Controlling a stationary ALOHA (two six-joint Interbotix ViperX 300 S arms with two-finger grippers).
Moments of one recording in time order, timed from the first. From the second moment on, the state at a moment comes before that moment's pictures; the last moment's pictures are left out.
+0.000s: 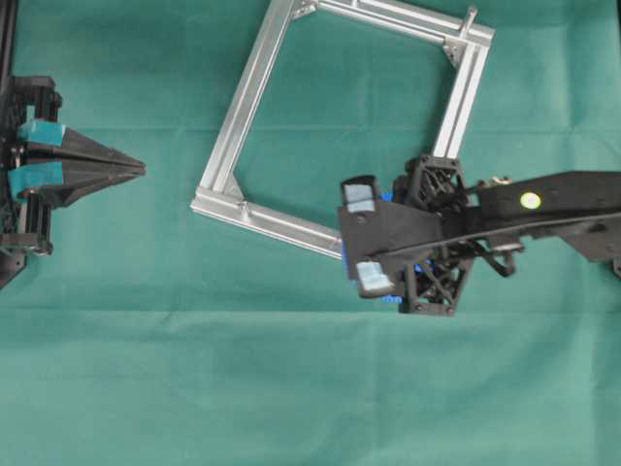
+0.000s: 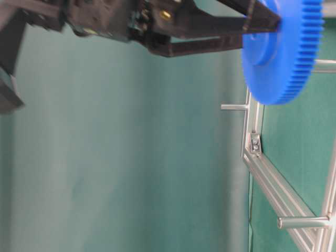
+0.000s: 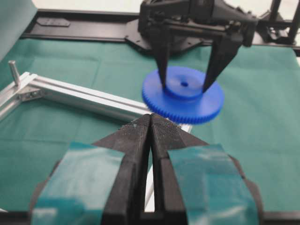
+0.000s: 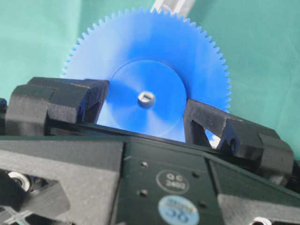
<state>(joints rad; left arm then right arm) 0.04 -0.91 1.14 -0.02 -0.15 0.00 0.12 -0.01 0.35 -0.11 0.96 0.40</state>
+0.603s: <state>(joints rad) 0.04 -0.91 1.14 -0.02 -0.15 0.00 0.15 0.08 0.31 -0.08 0.89 0.41</state>
